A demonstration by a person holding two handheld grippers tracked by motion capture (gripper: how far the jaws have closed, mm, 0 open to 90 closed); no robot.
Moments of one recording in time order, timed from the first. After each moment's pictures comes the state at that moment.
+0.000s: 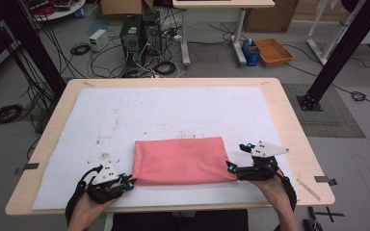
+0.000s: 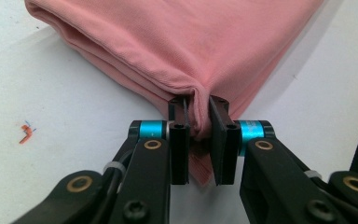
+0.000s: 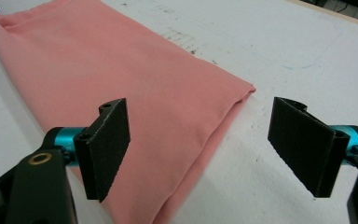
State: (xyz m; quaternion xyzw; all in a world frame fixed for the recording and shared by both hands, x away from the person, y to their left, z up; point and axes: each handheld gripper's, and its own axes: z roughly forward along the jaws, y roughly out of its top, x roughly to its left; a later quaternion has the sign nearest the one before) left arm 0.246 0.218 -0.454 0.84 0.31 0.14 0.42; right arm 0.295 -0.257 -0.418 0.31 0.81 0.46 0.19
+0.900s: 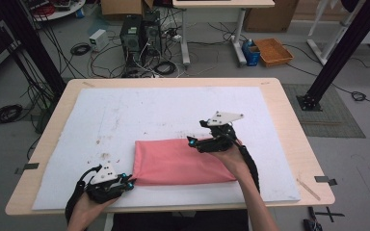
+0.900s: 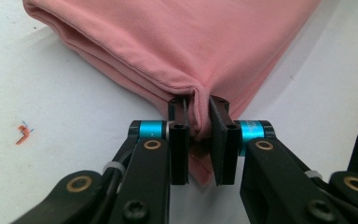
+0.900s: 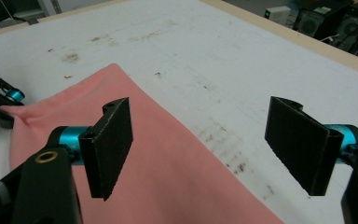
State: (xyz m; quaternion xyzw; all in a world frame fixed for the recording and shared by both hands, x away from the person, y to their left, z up) left arm 0.247 0.221 -0.456 0.84 0.31 0.14 0.43; right arm 0.364 -0.144 -0.377 0.26 0.82 0.49 0.15
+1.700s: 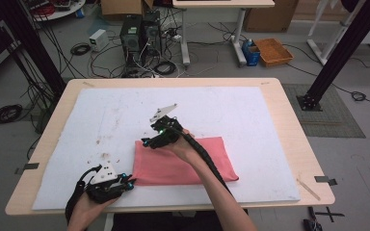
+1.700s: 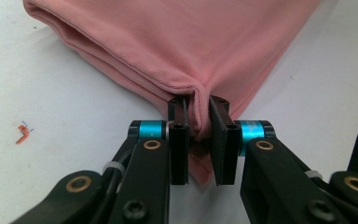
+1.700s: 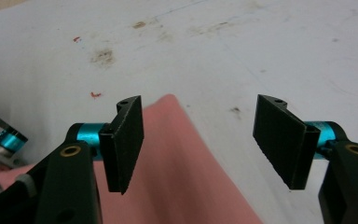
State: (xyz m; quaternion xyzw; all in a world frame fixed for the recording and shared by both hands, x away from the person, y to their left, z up) left arm 0.247 0.221 -0.456 0.84 0.31 0.14 0.43; right arm 0.405 0.001 -0.401 0.20 0.88 0.42 0.07
